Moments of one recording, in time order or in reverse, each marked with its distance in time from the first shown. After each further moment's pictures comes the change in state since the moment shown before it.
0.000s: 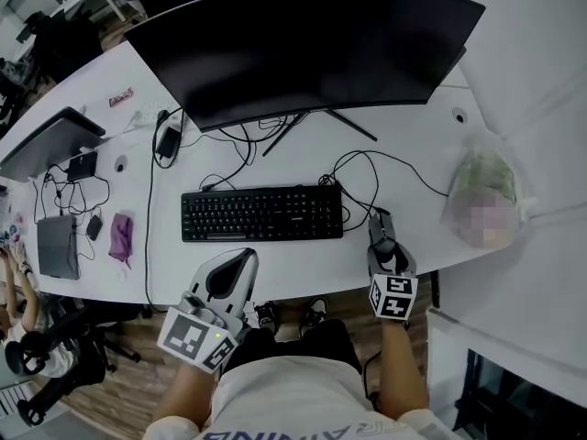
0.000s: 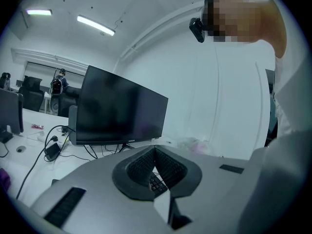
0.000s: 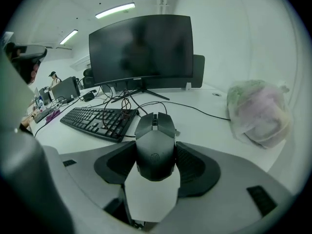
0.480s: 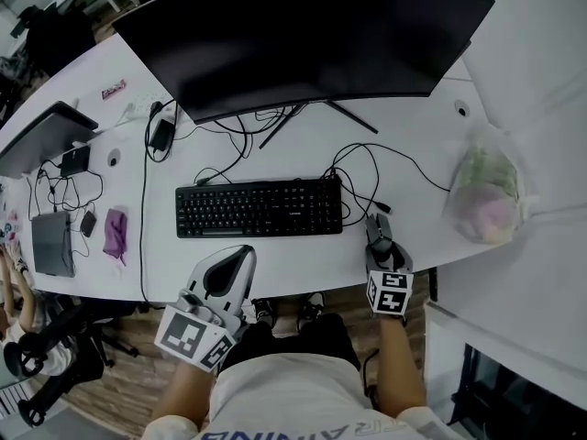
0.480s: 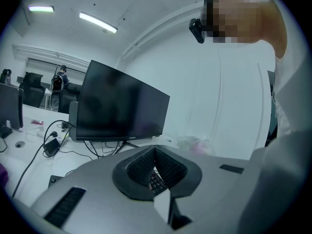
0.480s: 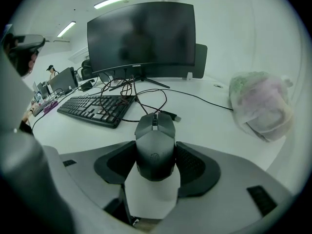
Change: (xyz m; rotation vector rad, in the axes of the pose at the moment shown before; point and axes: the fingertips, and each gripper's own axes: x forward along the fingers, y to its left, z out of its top) left arm 0.005 0.007 -0.009 -0.025 0.017 -0.001; right arm 0.015 -0.002 -0.030 -0.025 0.093 -0.014
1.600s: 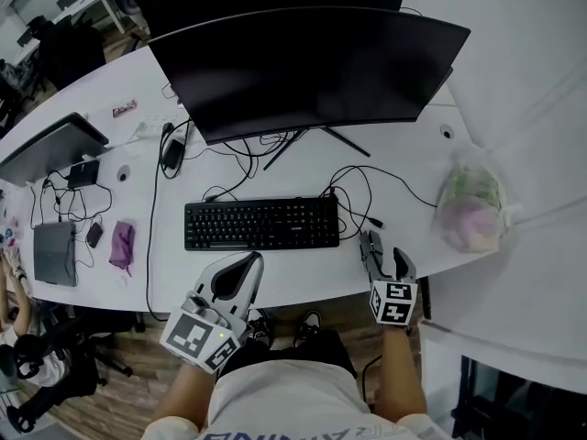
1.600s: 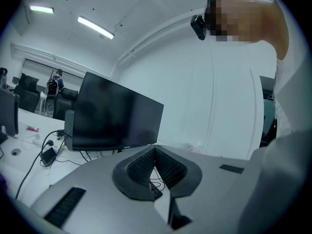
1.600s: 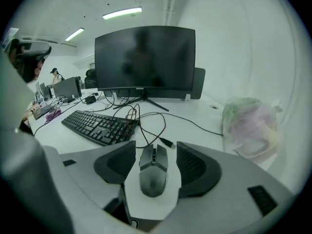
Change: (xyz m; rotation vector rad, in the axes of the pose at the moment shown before) left arm -0.016 -0.013 0.029 0.019 -0.071 -0.059; right arm -0.047 -0.001 0.057 -0.038 -0.154 -0.029
